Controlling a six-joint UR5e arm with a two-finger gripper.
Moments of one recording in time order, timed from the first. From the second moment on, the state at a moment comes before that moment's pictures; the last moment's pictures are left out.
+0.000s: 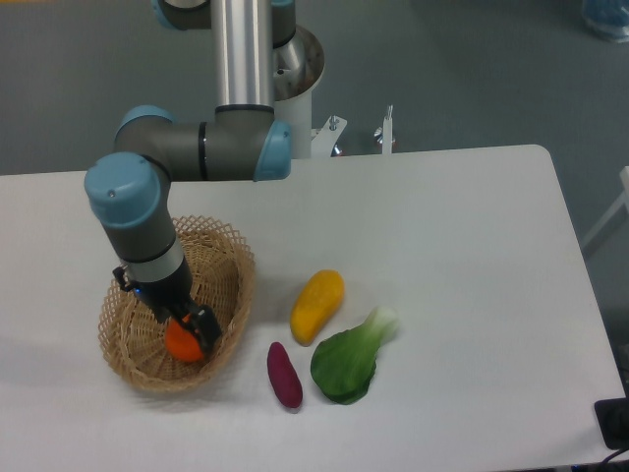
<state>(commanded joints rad) 2.06 -1.94 -1.70 -0.74 1.65 0.67</state>
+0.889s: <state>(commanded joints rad) 2.40 -1.91 -1.69 -0.89 1.64 0.92</state>
